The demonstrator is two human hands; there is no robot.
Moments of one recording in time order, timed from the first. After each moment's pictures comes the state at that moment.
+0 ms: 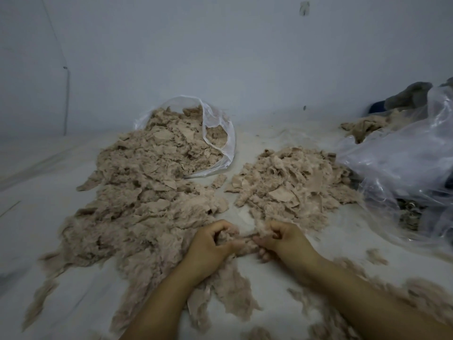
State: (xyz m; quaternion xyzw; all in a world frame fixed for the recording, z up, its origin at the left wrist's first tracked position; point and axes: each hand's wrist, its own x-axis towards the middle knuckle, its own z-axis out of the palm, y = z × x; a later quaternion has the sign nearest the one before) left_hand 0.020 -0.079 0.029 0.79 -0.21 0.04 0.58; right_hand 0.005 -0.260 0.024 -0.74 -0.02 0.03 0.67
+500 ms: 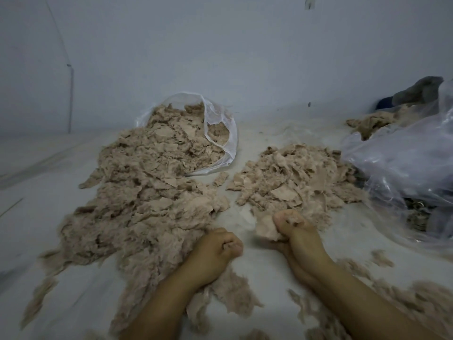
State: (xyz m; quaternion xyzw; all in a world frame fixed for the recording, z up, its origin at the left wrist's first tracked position) left_hand 0.025 -0.079 0.021 0.89 -0.23 0.00 0.39; right_hand 0.007 -0.260 0.029 -0.54 0.06 -0.05 0.84
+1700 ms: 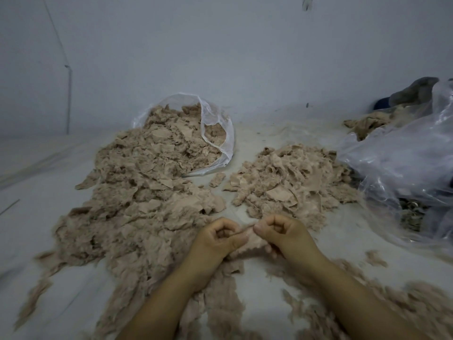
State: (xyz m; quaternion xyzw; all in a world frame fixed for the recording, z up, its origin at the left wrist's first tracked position) left_hand 0.016 -0.094 0.028 0.69 -0.14 -0.05 0.71; right_hand -0.001 -0.268 0.035 -0.69 -0.04 0.00 0.72
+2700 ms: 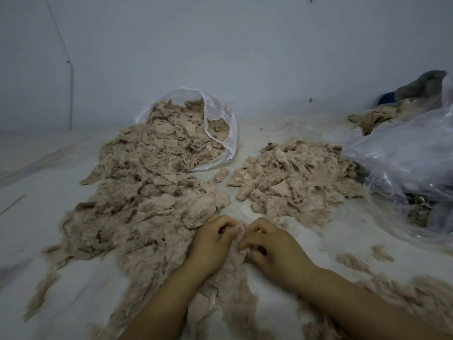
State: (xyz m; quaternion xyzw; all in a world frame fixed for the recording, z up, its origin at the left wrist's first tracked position) left_hand 0.028 -0.088 0.019 0.87 -0.18 0.11 0.44; right_hand -0.006 -0.250 0.021 -0.90 -0.26 -0.15 0.31
